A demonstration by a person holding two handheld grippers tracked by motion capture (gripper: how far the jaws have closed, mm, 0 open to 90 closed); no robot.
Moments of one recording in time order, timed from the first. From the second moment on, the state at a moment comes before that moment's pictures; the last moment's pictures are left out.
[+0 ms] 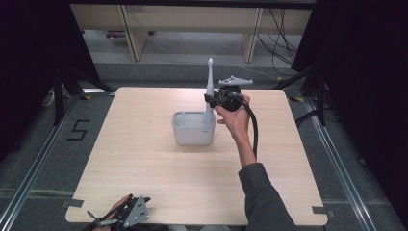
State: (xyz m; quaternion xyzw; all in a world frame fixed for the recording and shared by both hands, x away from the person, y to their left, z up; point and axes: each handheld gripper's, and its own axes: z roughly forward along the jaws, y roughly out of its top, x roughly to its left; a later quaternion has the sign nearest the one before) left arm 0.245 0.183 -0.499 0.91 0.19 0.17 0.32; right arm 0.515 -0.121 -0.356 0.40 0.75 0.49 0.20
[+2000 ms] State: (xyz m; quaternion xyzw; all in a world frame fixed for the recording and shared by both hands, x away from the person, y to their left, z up) left arm 0.245 0.183 -0.500 0.91 0.19 0.17 0.32; right arm 0.515 -0.110 -0.411 0.39 0.79 0.41 0.22
